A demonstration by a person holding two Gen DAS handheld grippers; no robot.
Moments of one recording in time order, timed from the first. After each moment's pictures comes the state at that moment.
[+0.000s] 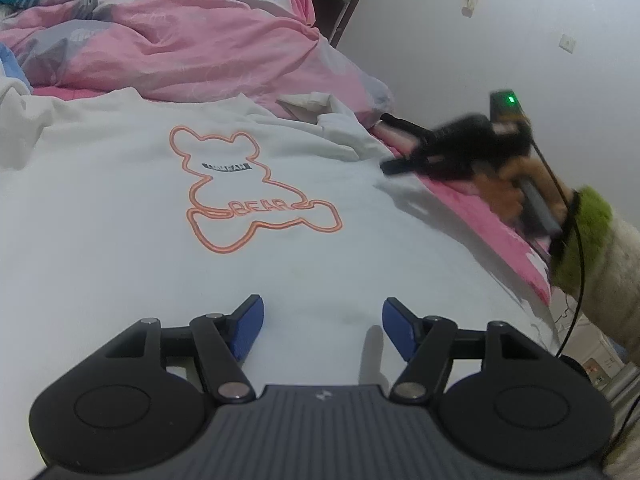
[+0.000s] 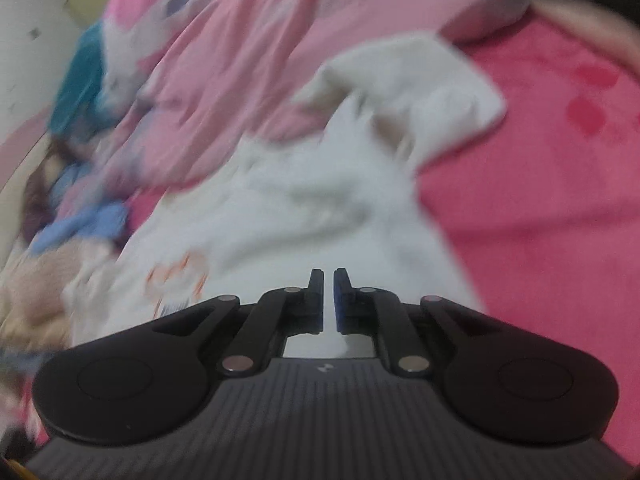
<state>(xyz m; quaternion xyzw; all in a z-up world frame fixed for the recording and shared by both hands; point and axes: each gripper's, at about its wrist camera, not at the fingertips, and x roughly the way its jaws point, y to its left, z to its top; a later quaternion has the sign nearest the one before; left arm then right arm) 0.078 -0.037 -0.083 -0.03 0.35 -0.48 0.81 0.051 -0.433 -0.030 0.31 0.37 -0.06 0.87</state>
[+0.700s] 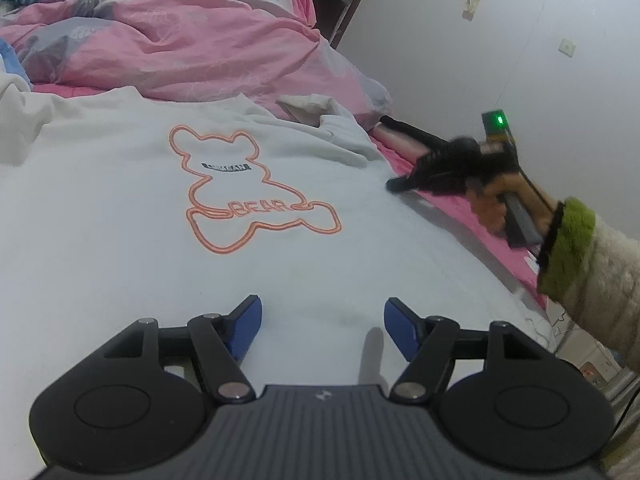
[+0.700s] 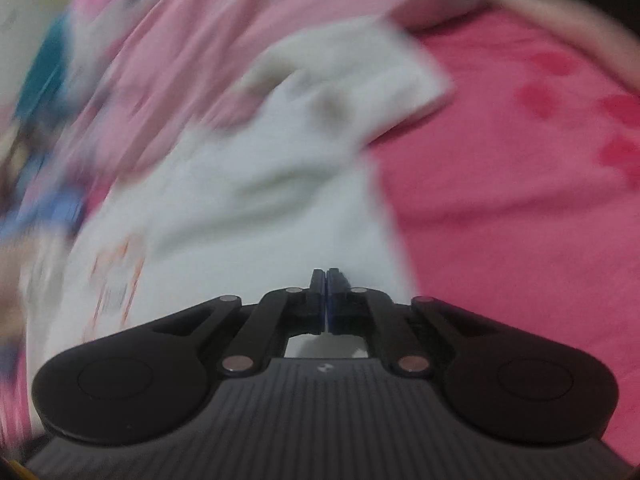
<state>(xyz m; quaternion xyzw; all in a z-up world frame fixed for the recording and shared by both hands) 0.080 -0.037 -0.084 -0.03 0.35 -0.48 0.80 0.051 -0.467 -0.049 0.30 0.35 -0.17 0.87</state>
